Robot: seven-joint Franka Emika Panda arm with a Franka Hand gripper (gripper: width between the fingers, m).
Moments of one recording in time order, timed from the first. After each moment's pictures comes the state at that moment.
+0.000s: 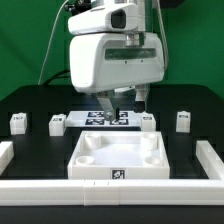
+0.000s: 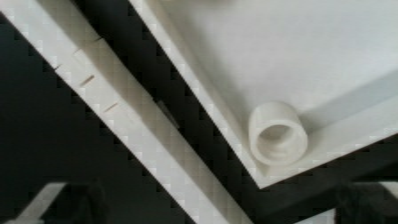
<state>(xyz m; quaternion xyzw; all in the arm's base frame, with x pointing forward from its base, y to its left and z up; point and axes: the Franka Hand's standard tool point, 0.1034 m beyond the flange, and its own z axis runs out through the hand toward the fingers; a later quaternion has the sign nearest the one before) 0.604 0.010 0.110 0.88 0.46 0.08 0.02</state>
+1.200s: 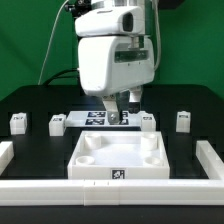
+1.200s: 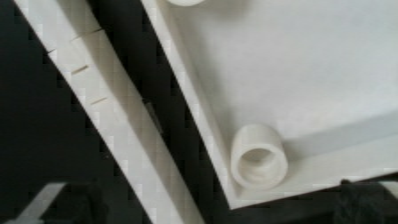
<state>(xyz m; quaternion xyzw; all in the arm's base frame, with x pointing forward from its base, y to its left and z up) 0.597 0.009 0.099 0.80 0.59 0.06 0.03</state>
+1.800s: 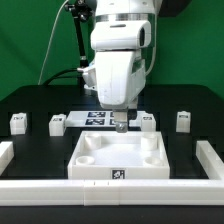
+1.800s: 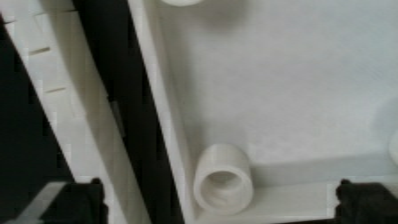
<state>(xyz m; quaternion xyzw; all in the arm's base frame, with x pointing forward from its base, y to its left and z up) 0.589 0.011 0.089 0.78 0.63 0.04 0.03</state>
